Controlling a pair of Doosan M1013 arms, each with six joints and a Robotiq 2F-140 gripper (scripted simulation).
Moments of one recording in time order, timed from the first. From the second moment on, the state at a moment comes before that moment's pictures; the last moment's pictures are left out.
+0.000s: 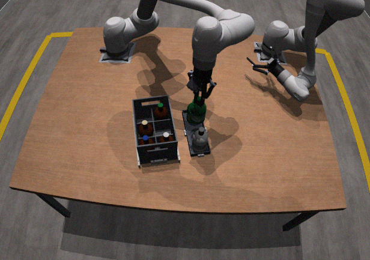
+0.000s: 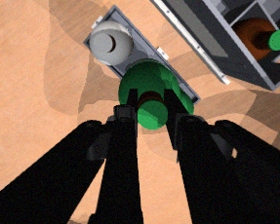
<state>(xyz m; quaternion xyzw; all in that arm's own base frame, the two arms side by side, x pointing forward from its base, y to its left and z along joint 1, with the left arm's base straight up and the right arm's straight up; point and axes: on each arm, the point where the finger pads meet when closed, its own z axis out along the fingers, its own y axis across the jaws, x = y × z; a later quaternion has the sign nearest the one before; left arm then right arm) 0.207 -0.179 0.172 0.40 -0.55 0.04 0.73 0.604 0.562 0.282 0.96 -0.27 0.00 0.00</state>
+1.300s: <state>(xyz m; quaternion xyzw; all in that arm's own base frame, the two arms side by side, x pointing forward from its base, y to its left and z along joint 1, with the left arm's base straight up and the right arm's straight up) 0.207 -0.179 0.172 0.40 -0.55 0.04 0.73 0.604 0.562 0.316 0.96 -0.27 0.00 0.00</state>
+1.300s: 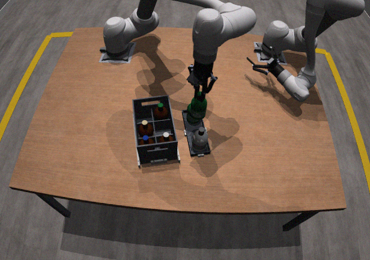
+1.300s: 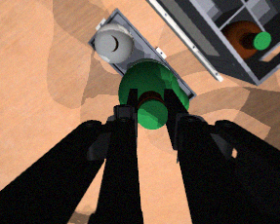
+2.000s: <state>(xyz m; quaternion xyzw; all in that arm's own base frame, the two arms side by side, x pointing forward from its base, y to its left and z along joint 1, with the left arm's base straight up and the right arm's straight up) 0.207 -0.179 0.172 0.40 -0.55 0.04 0.73 0.604 0.562 0.320 0.96 -0.27 0.00 0.00</state>
